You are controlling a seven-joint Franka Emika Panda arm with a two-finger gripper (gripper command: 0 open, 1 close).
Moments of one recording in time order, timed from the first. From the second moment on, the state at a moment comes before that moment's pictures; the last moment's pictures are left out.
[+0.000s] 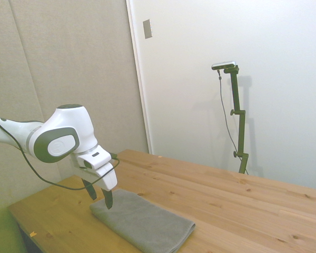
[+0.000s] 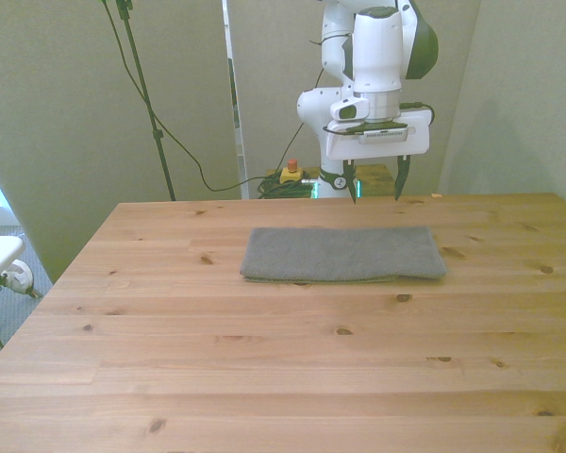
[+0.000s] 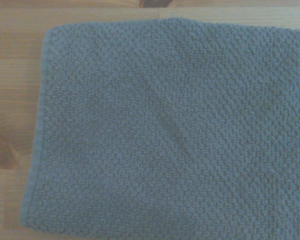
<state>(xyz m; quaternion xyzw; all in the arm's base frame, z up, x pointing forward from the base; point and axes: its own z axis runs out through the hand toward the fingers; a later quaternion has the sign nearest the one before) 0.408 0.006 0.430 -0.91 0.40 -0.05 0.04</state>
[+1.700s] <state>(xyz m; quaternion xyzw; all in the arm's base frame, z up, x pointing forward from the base) 0.508 0.220 0.342 -0.87 0.41 -0.14 -0.24</state>
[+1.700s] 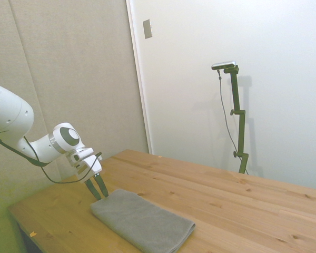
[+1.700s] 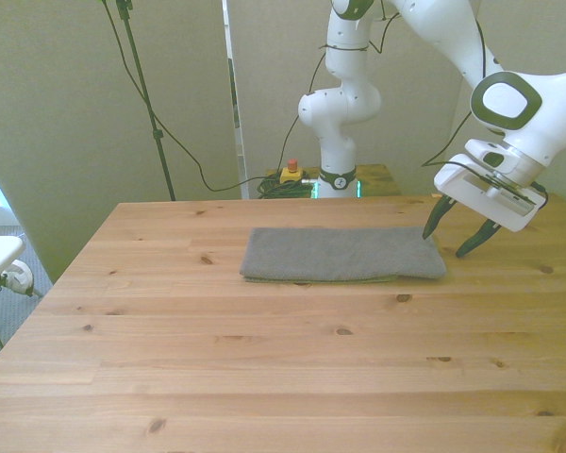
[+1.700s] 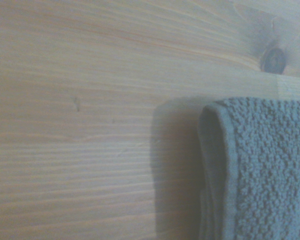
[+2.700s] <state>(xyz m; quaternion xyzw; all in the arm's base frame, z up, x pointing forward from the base) 0.512 0.193 0.335 -0.85 0.41 -0.16 -0.28</state>
